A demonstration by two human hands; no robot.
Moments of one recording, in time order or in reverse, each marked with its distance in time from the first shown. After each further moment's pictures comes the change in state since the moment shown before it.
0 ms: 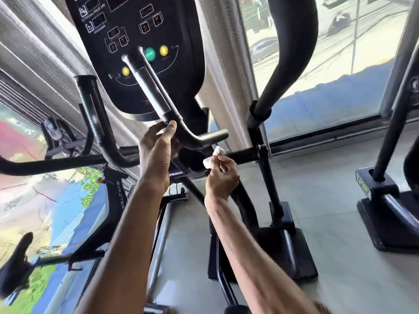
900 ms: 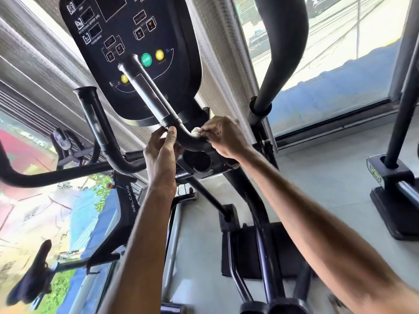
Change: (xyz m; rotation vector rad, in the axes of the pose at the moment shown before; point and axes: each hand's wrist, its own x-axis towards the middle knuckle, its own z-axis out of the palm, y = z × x) left_hand -0.009 -0.002 0.005 -0.027 0.038 0.039; right_hand 0.091 -0.077 0.019 -0.776 -0.825 -0.608
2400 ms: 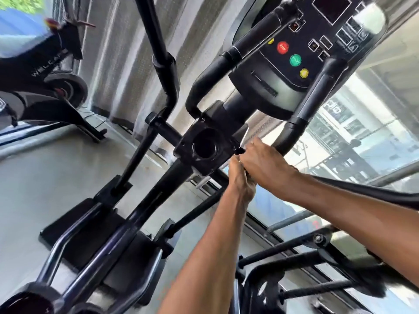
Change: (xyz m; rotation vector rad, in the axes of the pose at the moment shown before) left_hand 0.010 -0.115 0.053 -1.391 0.046 -0.877; right_hand -0.027 -0.095 0.066 -1.924 -0.884 -0.891
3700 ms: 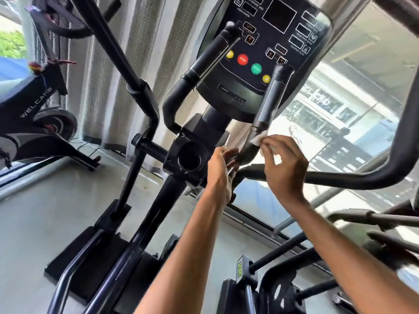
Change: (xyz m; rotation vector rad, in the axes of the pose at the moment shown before) left_hand -0.056 0.018 0.017 0.297 -0.143 0.242; right_hand -0.073 0.032 0.045 0.838 1.093 0.647
